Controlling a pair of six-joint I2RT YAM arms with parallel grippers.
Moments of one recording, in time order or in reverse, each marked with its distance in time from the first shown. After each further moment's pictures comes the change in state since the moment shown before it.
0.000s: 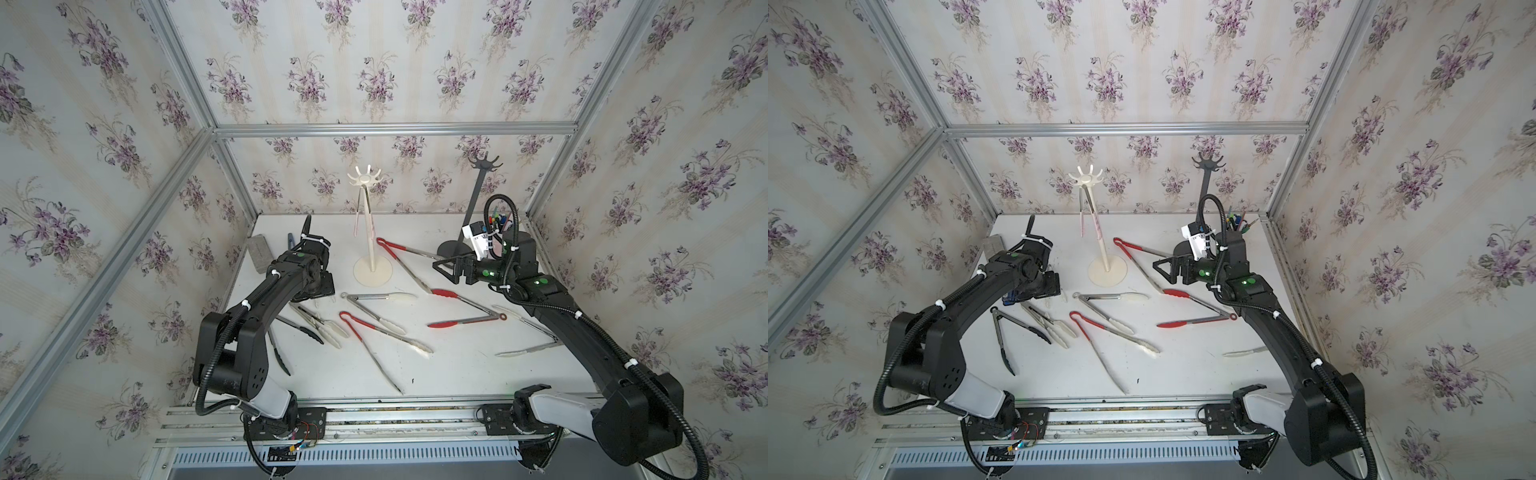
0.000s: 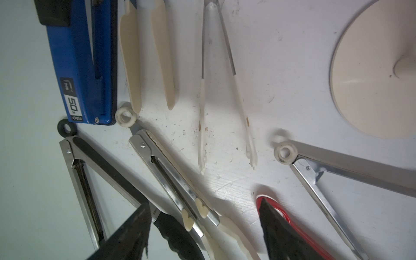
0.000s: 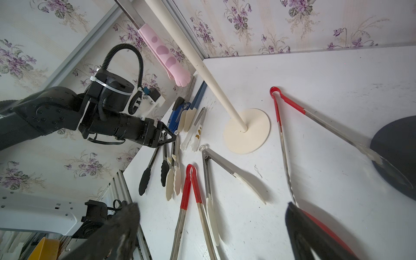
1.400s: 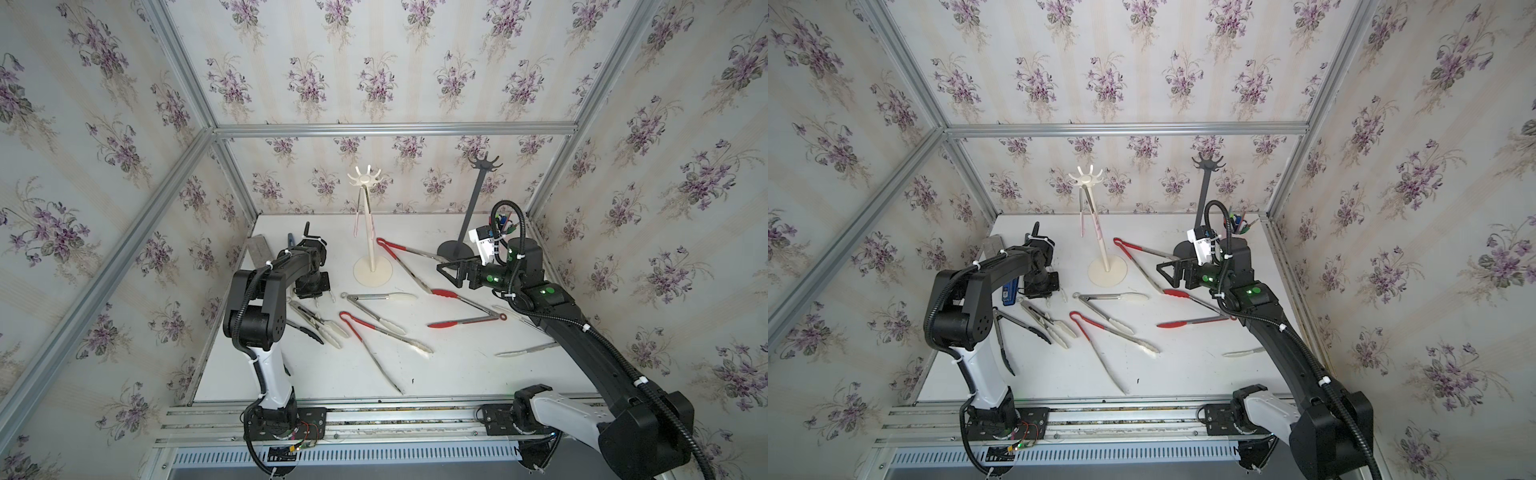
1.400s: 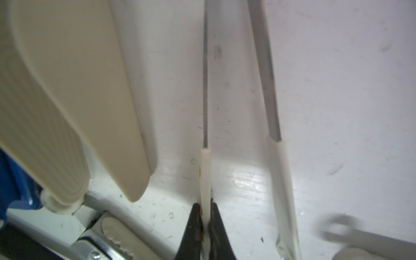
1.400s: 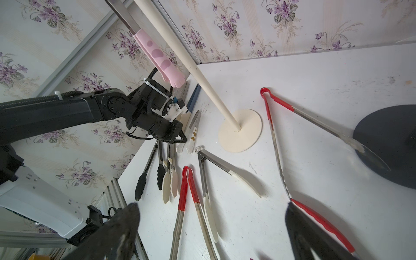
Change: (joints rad) left arm 0.098 0.338 0.107 0.098 0.085 0.106; right arm 0.000 -0.080 -0.053 -0.005 0.059 0.036
